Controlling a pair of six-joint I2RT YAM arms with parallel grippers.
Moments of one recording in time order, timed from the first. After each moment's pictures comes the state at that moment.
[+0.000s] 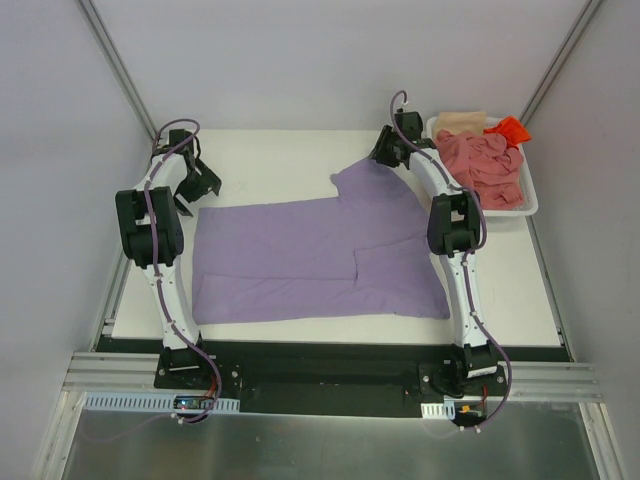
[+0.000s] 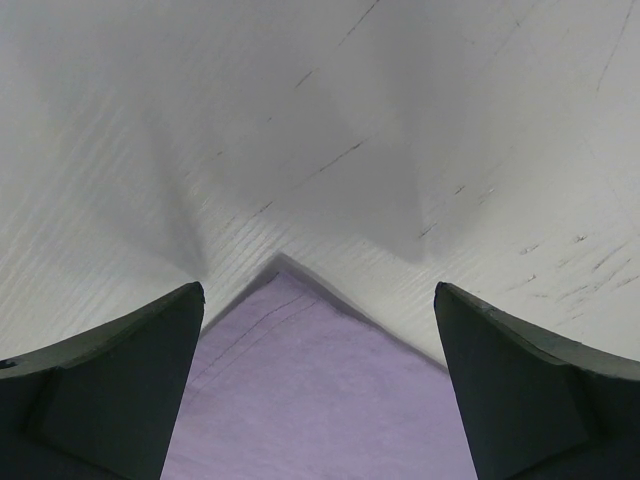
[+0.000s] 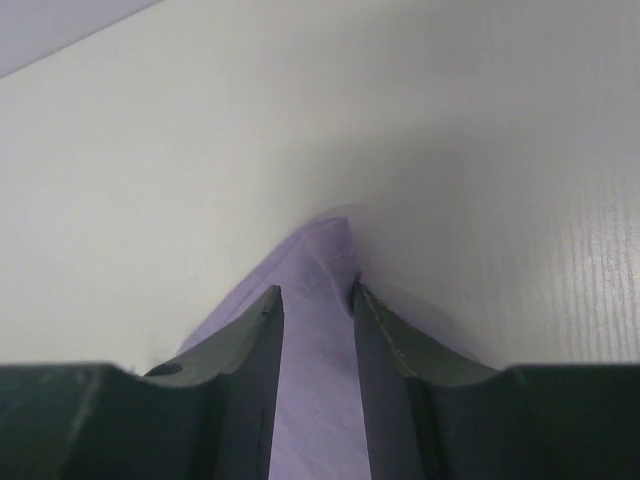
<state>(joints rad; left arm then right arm) 0.13 2.18 1.74 -0.77 -0.11 -0.67 0.22 2.66 2.42 -0.46 -0.14 0.53</state>
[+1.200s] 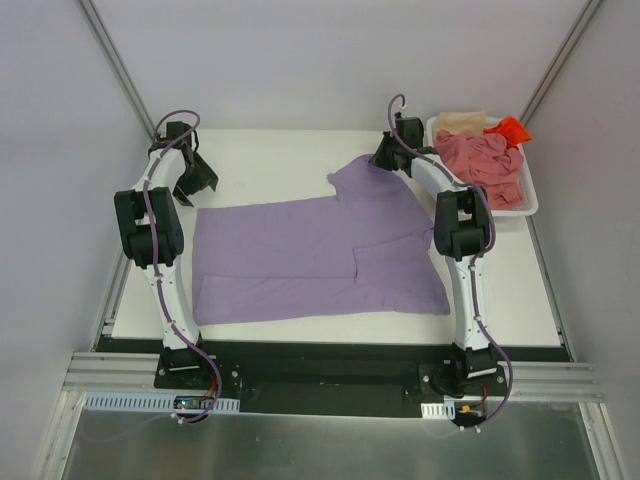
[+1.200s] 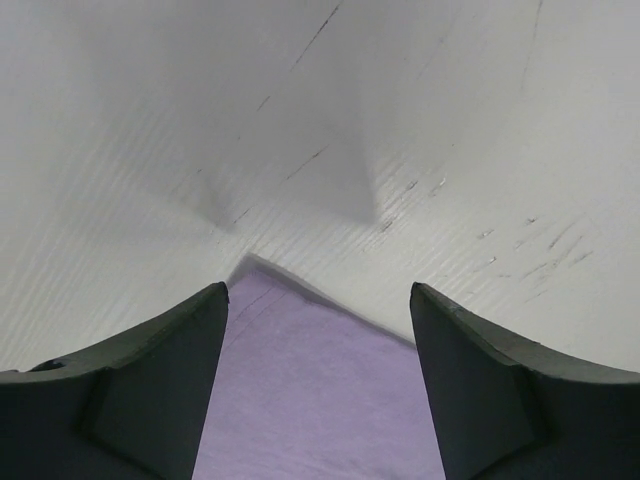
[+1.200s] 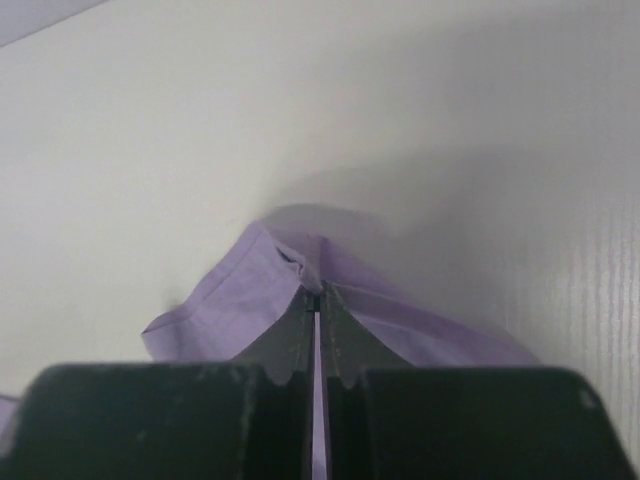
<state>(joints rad) 0.13 2.18 1.80 -0.79 -0.09 -0.60 0.23 2.51 2.10 -0.27 -0.19 0.52</state>
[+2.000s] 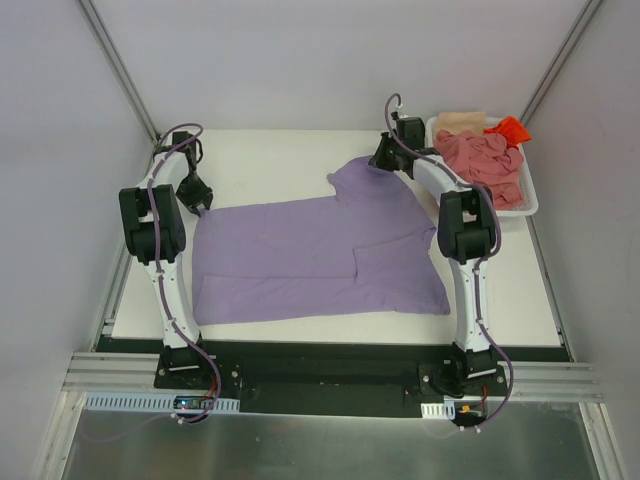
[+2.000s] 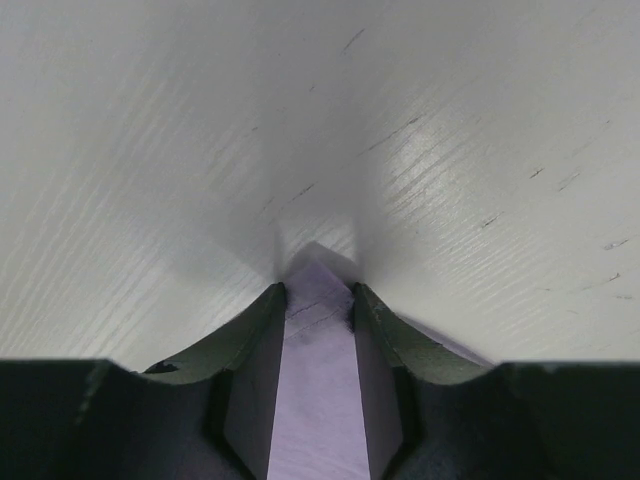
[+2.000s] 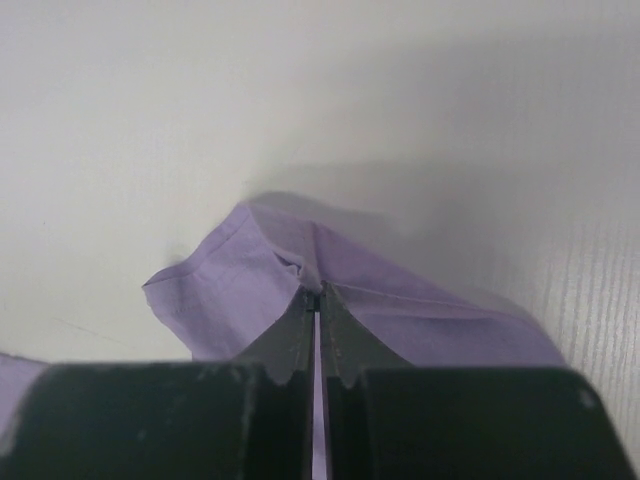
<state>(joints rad) 0.13 2.24 1.80 -0.90 -0.13 -0.63 0.24 2.41 1.99 -0.24 -0.22 0.41</state>
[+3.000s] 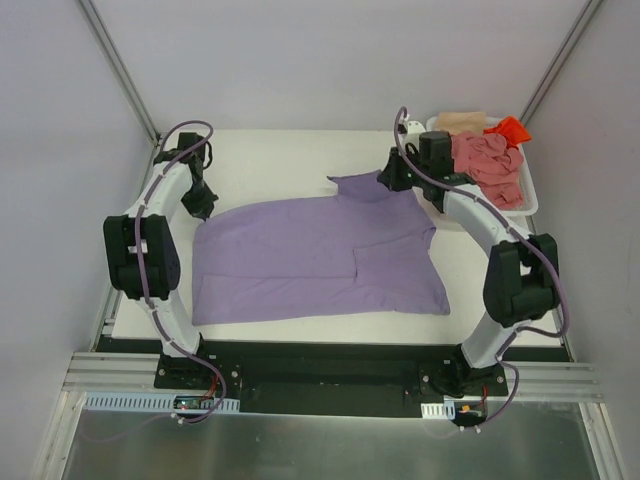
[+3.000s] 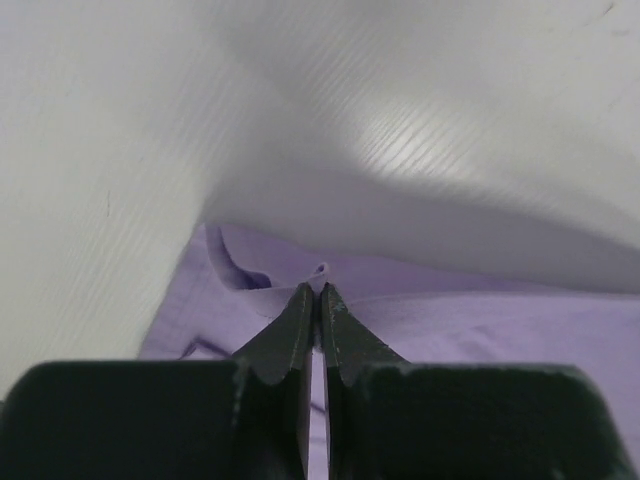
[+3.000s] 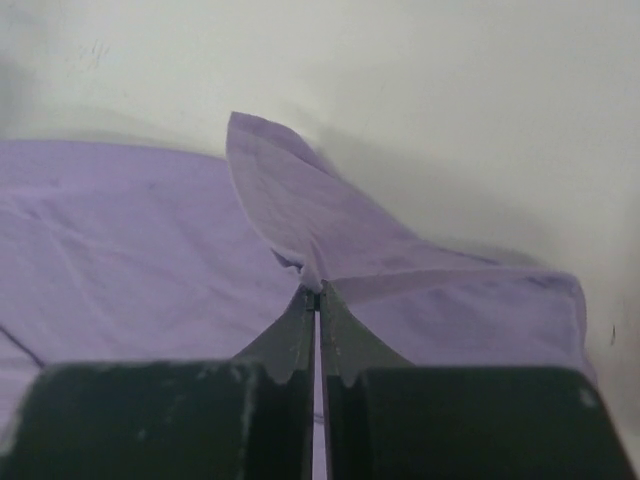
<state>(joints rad) 0.03 1.87 1.54 -0.94 -0.20 -0.63 0.28 1.75 1.37 -0.17 -0.34 0.13</state>
